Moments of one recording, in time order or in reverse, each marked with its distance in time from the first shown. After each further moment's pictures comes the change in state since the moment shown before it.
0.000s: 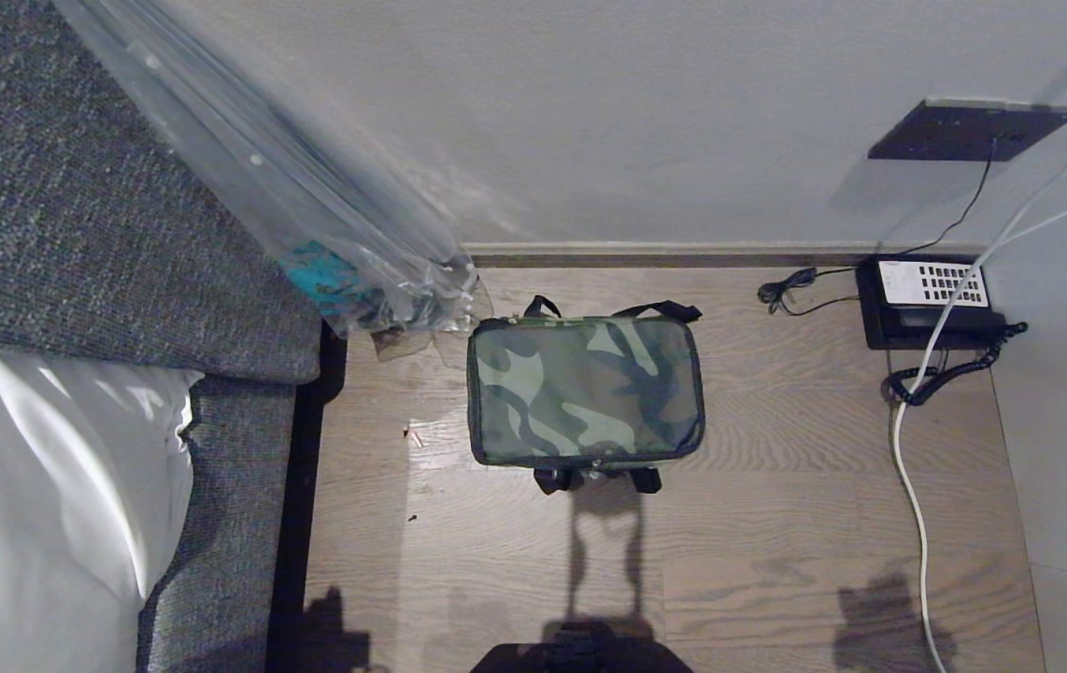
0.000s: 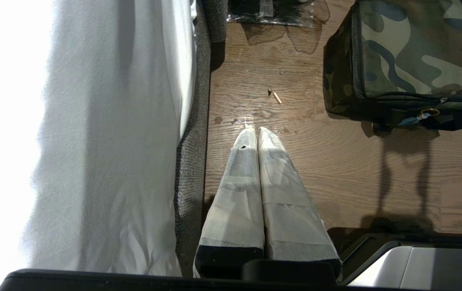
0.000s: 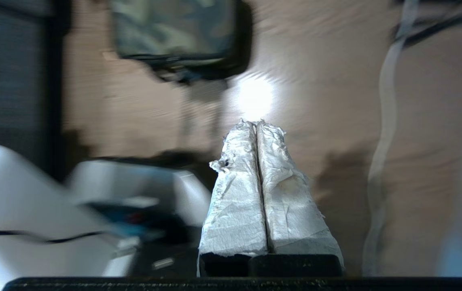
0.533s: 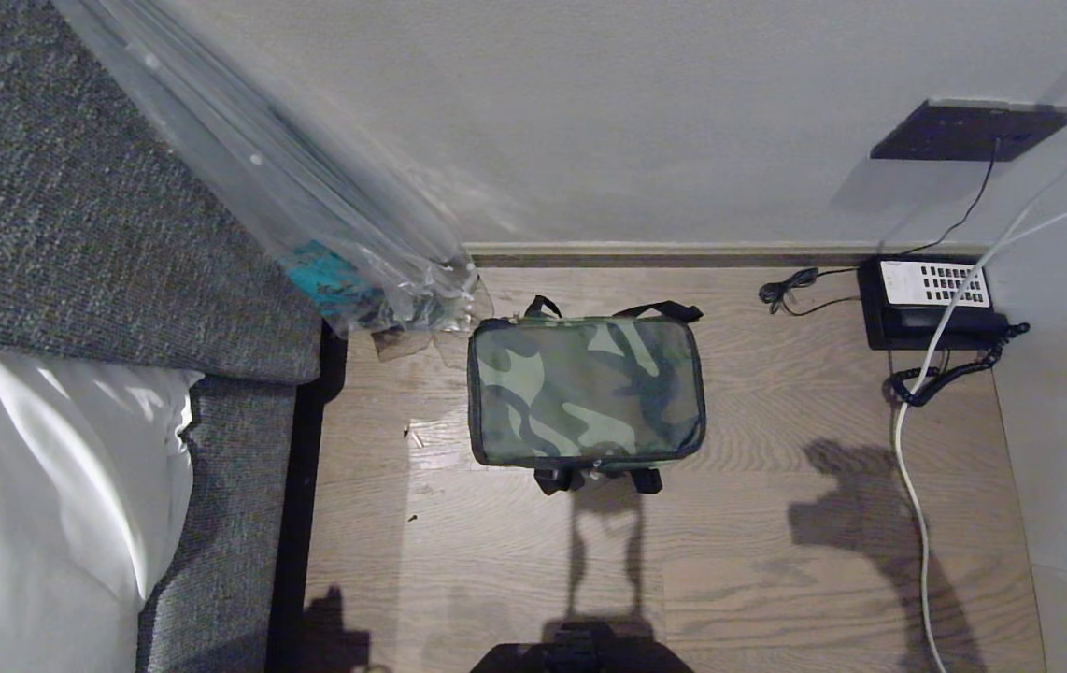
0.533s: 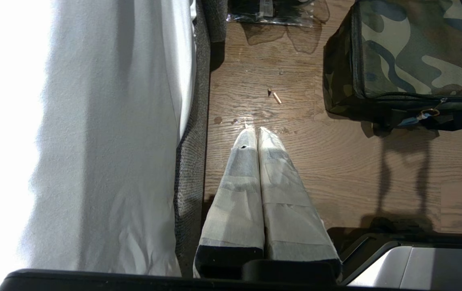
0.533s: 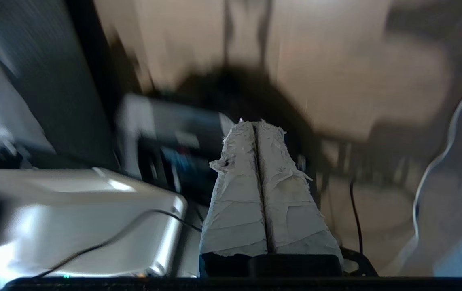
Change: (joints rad) left arm 0.000 0.000 0.000 0.000 0.000 0.000; right arm 0.068 0.744 -0.113 -0.078 0.118 -0.010
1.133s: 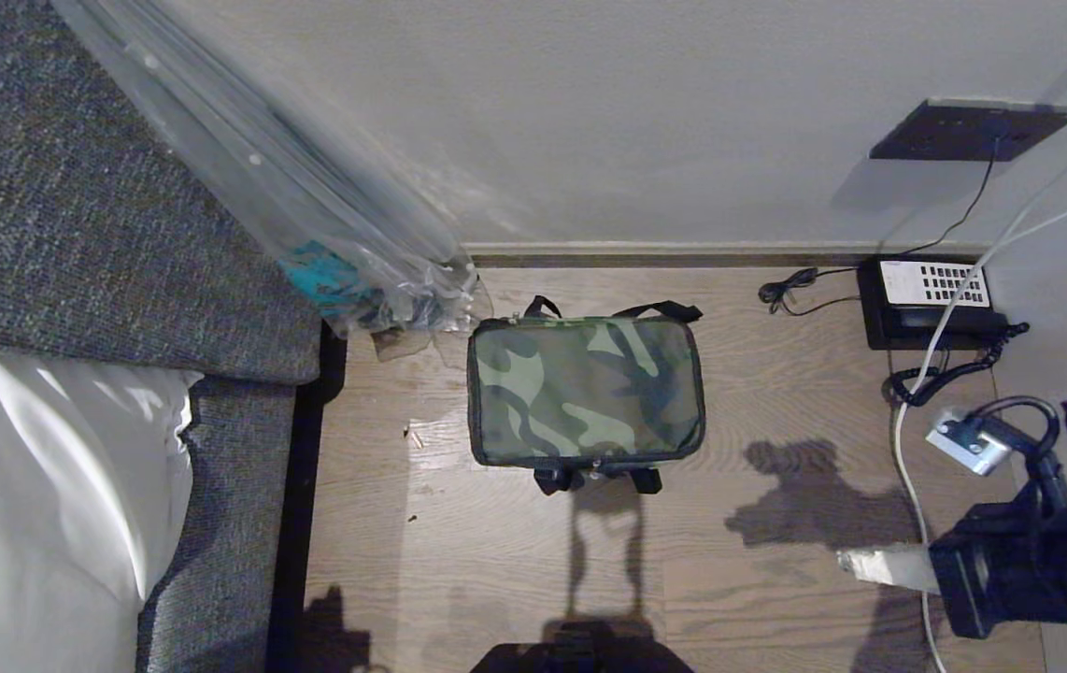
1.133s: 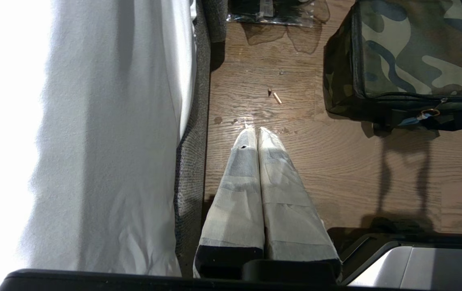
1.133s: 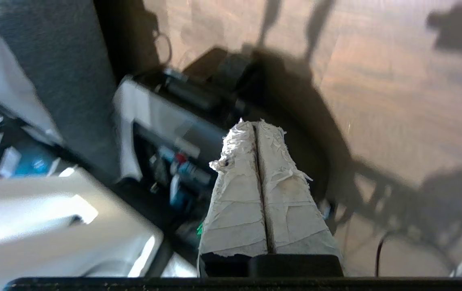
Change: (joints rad) left arm 0.000 0.000 0.000 0.000 0.000 0.000; right arm 0.134 0.473 0.413 -0.841 0.119 -0.062
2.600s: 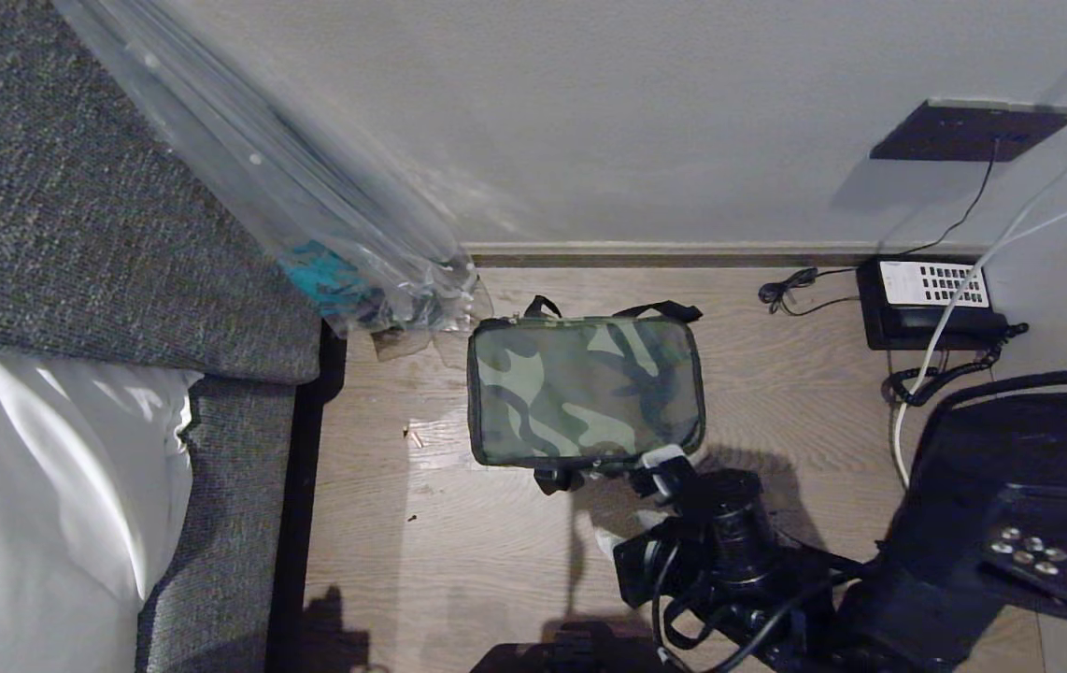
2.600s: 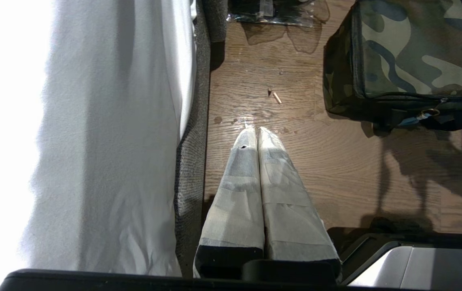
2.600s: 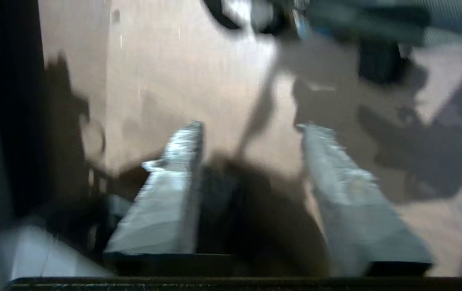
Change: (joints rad) left arm 0.000 0.000 0.000 0.000 0.000 0.001; right arm 0.554 0.807 -0.134 -0.943 -0.708 0.178
